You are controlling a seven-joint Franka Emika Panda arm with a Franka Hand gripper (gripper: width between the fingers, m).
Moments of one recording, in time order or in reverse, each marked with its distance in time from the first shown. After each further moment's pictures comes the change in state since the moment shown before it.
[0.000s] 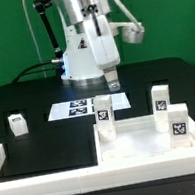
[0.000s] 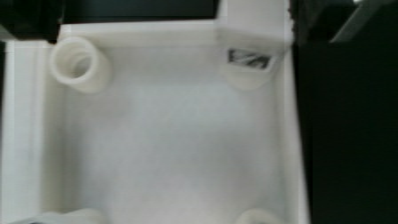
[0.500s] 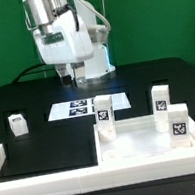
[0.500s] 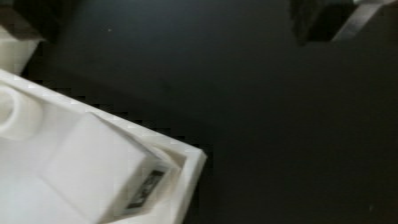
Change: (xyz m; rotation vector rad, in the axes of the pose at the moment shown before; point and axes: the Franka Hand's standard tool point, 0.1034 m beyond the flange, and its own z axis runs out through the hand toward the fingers) arm 0.048 0.031 -0.006 -0.019 0.064 -0.335
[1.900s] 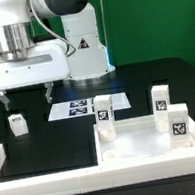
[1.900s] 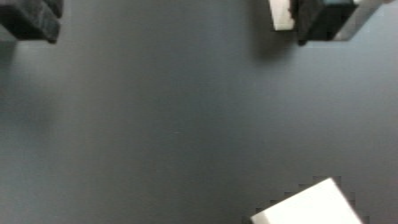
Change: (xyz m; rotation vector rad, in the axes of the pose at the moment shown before) arm 0.072 0.099 0.024 -0.081 0.033 -1.163
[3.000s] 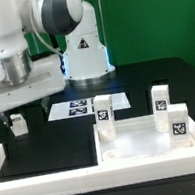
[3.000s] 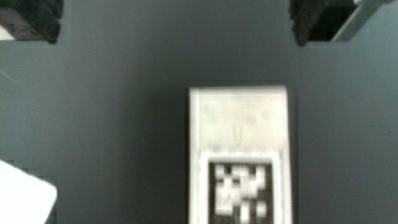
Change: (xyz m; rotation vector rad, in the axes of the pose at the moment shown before) arm -0.036 0.020 0.040 0.023 -0.414 -0.308
